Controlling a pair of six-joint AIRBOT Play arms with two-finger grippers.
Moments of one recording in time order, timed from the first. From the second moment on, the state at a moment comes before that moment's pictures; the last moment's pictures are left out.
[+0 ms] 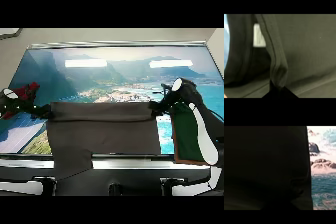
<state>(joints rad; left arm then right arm) 0.30 -1.58 1.24 1.13 -1.34 -1.31 -0.01 -1.66 1.39 -1.29 1.36 1.69</state>
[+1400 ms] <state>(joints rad) 0.48 -1.11 0.44 1.14 -1.34 -1.29 -0.18 -1.21 0.90 -1.36 1.52 1.58</state>
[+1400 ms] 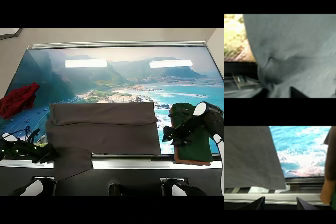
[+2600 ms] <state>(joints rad) 0.46 -1.03 0.60 1.08 -1.27 -1.26 -0.18 -1.19 0.73 -1.15 1.23 1.54</state>
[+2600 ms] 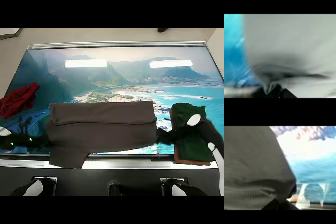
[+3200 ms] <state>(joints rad) 0.28 -1.52 1.29 1.01 -1.22 -1.35 -0.07 -1.63 1.35 -1.15 1.08 1.69</state>
